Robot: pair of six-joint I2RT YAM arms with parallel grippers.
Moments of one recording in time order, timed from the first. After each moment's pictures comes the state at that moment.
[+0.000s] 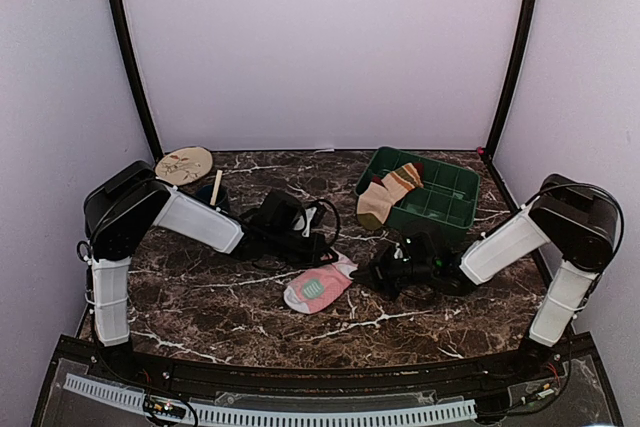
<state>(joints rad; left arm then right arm) -0.81 2.05 1.10 0.26 0.39 -0.65 0.82 1.74 0.56 0.59 -0.32 1.66</state>
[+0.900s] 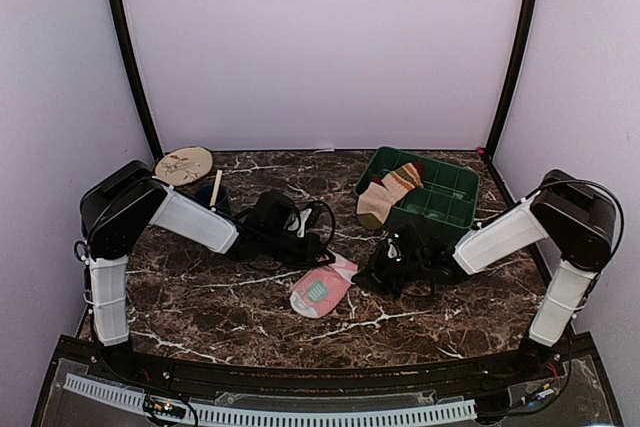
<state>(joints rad) -0.78 2.03 1.06 0.29 0.46 -0.69 0.82 1.75 0.68 0.31 -0.28 1.34</state>
